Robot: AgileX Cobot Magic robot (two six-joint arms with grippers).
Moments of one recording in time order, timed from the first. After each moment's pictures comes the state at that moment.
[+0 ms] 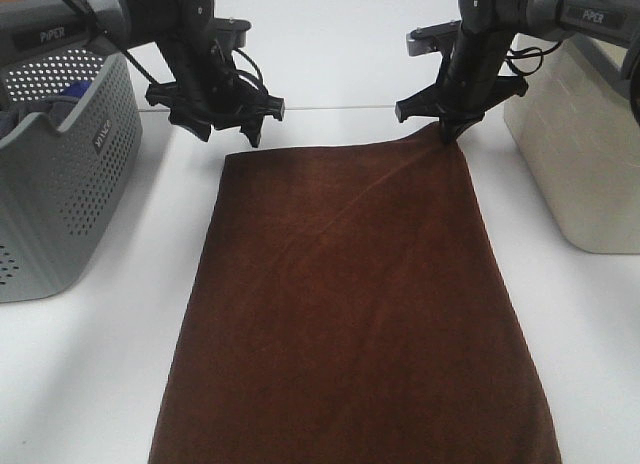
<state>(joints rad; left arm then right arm) -0.37 2.54 -2.23 0.09 0.88 -0.26 0.26 2.52 -2.18 -0.16 0.93 0.04</state>
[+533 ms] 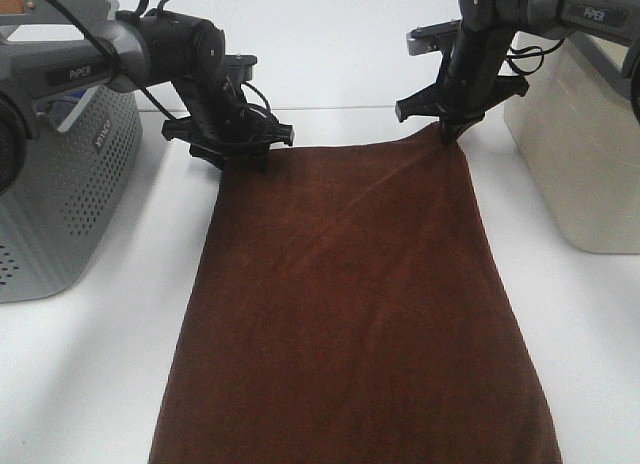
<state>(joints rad) -0.37 2.62 -2.23 0.03 0.81 -0.29 0.26 2.51 -2.18 -0.16 0.94 0.04</state>
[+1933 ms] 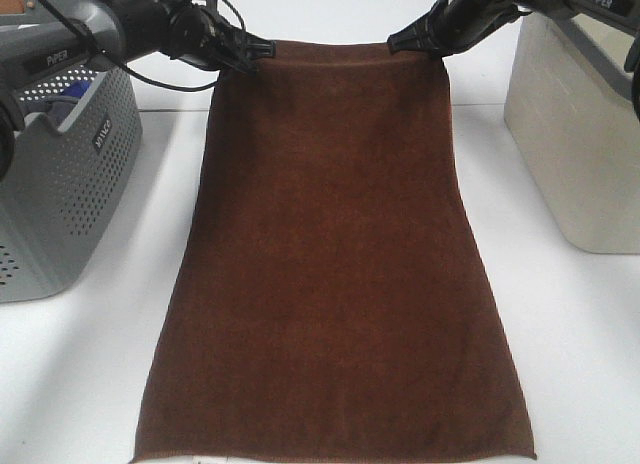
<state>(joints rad) -0.32 2.64 -2.36 0.36 0.35 -0.46 0.26 2.52 -2.28 -0.24 0.55 0.04</state>
